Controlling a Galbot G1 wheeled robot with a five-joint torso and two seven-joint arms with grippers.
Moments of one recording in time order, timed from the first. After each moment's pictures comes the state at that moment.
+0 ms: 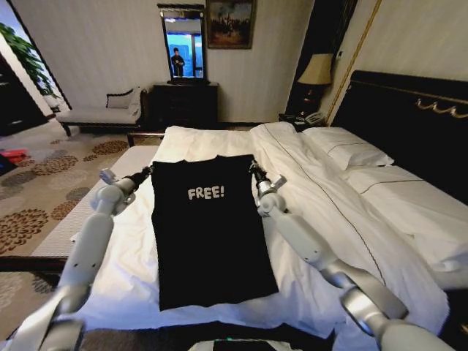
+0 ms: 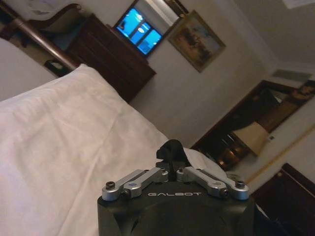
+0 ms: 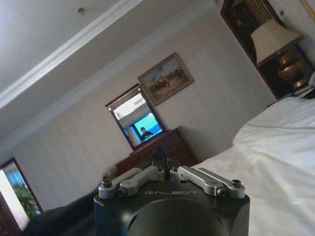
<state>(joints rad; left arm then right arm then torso) 0.71 -0.94 -0.54 -1.61 -1.46 0.51 -0.19 -0.46 1.06 -0.13 1.47 1.18 0.23 0.33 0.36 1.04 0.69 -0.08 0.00</state>
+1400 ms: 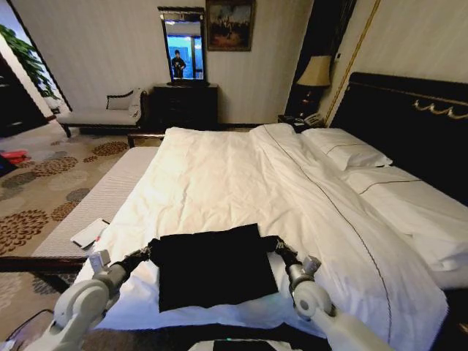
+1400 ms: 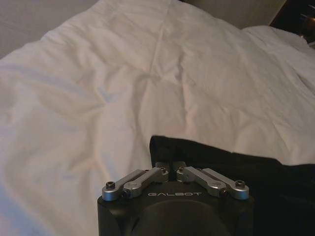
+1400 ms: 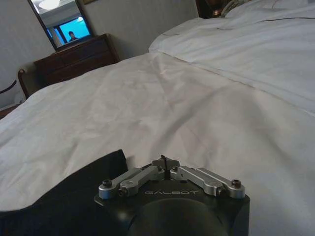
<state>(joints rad) 1.64 -0.99 -0.77 -2.16 -1.08 0.59 -0.24 -1.36 0.90 0.13 1.95 0.95 0.08 0.55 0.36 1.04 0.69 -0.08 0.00</state>
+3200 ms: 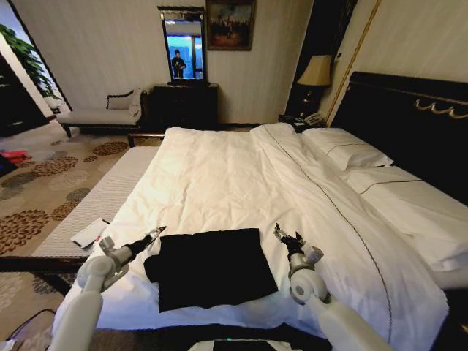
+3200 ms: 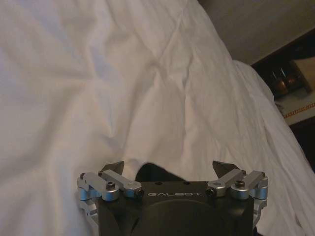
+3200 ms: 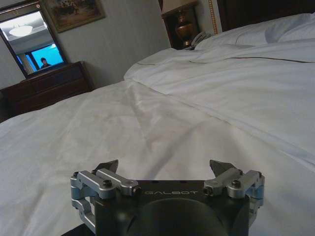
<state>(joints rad) 1.23 -1.16 -0.74 -1.70 -1.32 0.74 -0.10 -1.26 0.98 0.18 1.90 0.90 0.07 0.64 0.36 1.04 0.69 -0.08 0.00</state>
